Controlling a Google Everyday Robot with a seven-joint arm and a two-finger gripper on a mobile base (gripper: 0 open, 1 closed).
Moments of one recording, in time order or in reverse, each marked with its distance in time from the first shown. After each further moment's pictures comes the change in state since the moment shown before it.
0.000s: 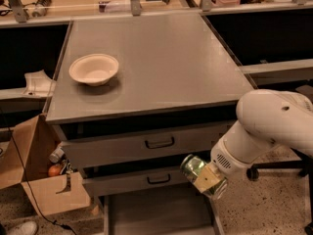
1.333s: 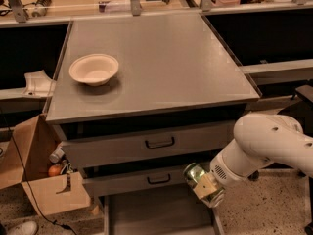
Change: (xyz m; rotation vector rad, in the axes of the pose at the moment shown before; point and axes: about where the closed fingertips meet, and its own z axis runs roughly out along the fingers) arm 0.017 -0.024 0.056 0.002 -0.012 0.126
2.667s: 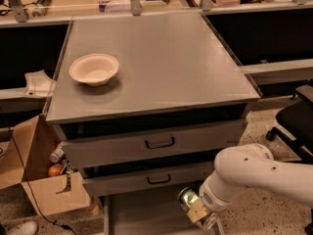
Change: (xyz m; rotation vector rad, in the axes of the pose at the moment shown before) arm 0.038 0.005 0.090 0.008 0.087 -0.016
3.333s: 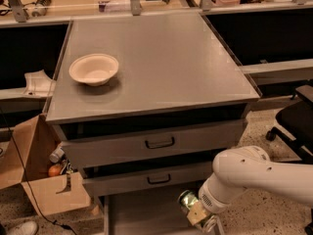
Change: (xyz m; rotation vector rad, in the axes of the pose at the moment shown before) arm 0.004 0.000 0.014 -0.010 0.026 0.021
